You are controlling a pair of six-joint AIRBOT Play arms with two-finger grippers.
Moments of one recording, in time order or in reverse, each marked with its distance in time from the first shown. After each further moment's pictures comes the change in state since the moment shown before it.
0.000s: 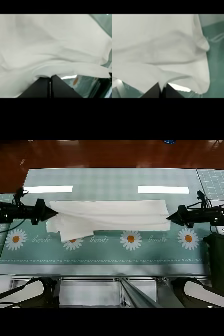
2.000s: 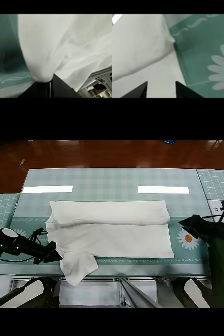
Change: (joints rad) left arm 0.032 0.116 -0.460 0.422 -0.124 0.008; right arm -0.201 0.412 -0.263 -0.124 -0.075 0.086
